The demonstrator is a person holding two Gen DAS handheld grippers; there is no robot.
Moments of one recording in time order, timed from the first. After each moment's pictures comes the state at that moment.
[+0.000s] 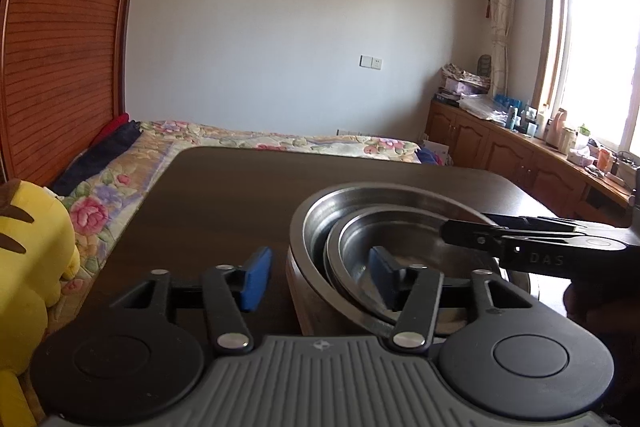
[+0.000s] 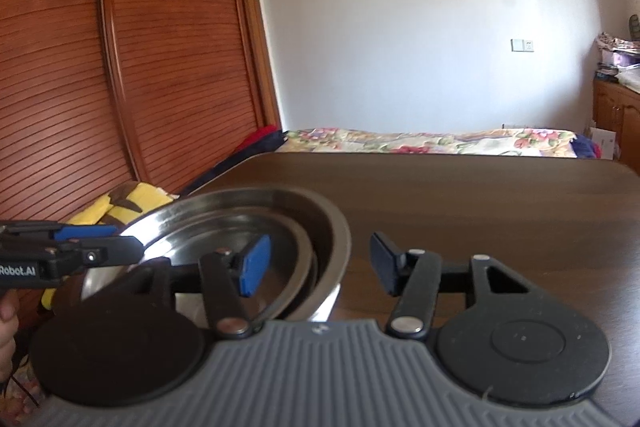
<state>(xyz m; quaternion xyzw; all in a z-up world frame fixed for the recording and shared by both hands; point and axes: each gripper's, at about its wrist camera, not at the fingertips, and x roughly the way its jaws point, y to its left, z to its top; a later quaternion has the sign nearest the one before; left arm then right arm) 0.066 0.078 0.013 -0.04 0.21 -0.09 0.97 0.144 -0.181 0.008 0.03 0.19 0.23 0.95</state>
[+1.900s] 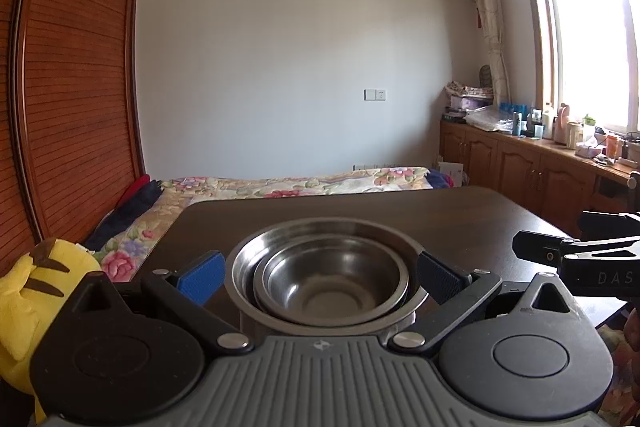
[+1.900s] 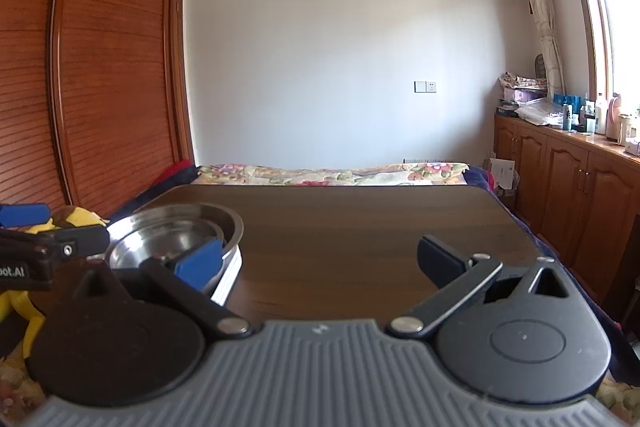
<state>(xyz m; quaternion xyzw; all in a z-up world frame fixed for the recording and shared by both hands) -0.007 0.005 0.039 0.03 0.15 -0.05 0.99 0.061 -0.233 0.023 0.01 0.13 0.09 0.99</state>
